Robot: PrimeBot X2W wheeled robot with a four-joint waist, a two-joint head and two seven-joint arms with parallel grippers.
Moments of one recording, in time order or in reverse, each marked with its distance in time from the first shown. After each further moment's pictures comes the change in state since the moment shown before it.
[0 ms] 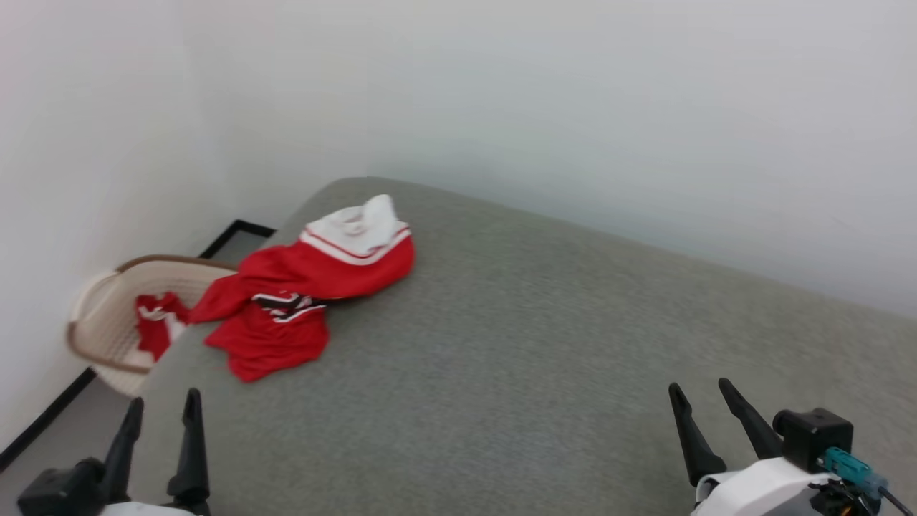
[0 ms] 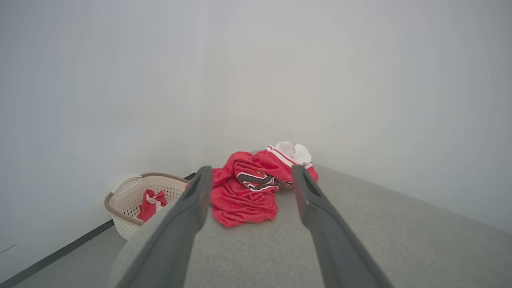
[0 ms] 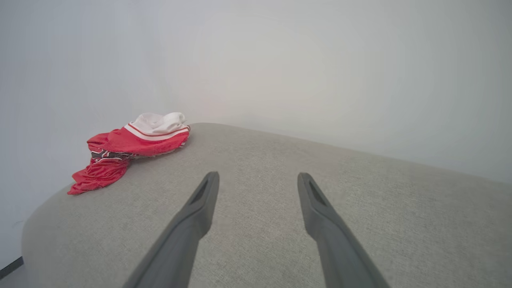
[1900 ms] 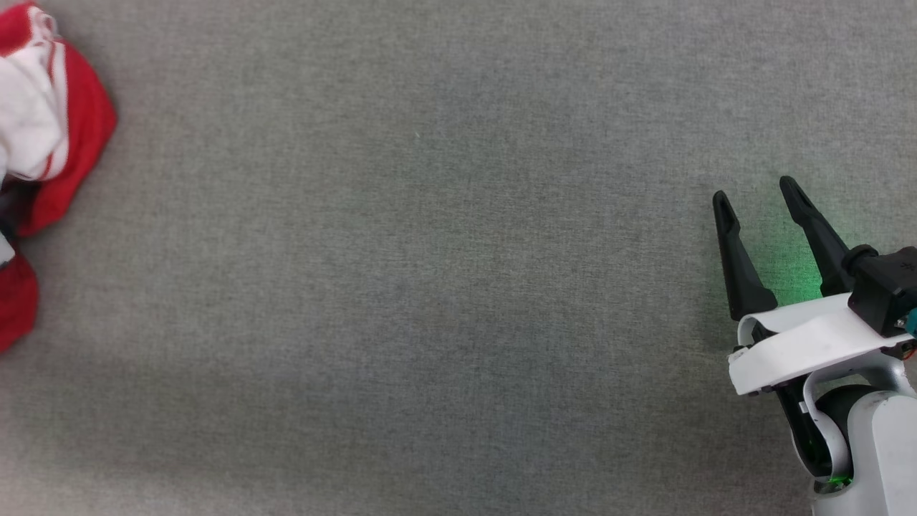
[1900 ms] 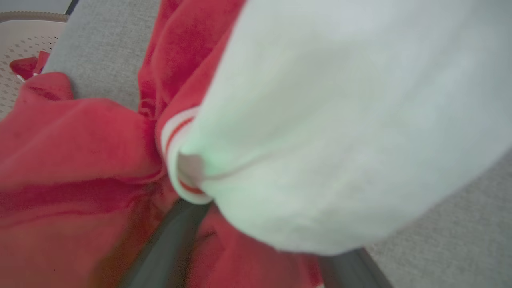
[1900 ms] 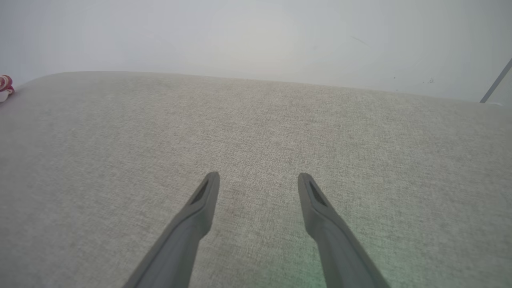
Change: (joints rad) left arm -0.962 0.463 -0.385 0.751 -0.543 -0.066 0.678; right arm -0.250 -0.019 -0.055 -0.300 -0.138 0.000 0.126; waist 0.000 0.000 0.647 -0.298
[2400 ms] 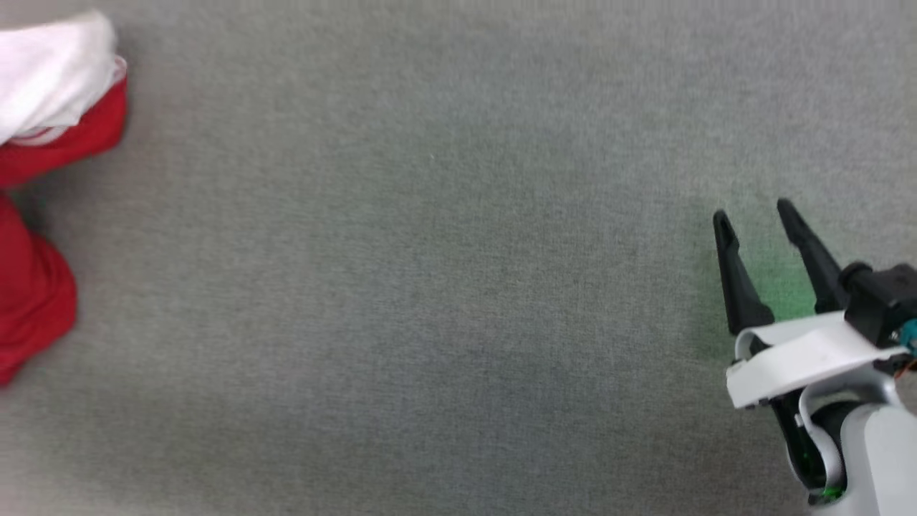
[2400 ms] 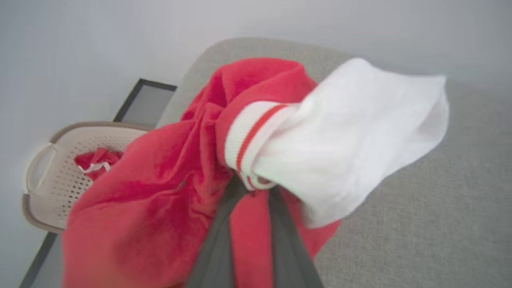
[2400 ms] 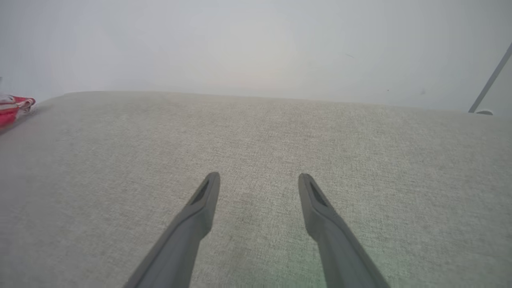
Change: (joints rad) left arm -0.060 0.059 -0.110 -0.004 -0.024 0.000 -0.216; right arm 0.016 0.015 -0.016 0.045 0.019 0.000 -0.025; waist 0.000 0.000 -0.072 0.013
